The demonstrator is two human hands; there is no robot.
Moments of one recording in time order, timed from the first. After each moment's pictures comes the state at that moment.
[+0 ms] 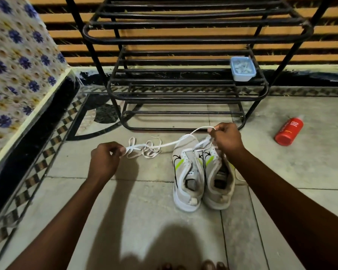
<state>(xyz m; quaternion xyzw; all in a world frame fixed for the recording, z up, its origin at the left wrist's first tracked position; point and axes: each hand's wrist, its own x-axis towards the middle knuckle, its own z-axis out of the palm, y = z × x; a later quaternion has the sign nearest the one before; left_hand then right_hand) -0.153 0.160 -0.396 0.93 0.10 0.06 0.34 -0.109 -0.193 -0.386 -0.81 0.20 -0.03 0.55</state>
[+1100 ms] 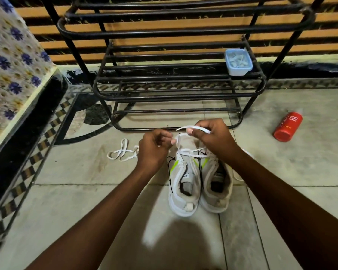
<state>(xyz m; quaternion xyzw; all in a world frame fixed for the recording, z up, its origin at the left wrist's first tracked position) -0.123 0.011 -0.397 0.82 0.03 0.02 0.58 -0.112 -0.185 -0.372 -0.85 -0.07 -0.03 0.52</state>
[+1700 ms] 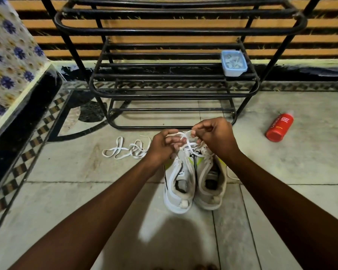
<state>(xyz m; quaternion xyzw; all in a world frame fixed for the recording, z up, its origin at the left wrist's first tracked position) -0.114 -0.012 -0.416 0.70 0.05 -0.17 0.69 -0.114 -0.198 -0.378 -0.85 0.00 -0.06 0.52</state>
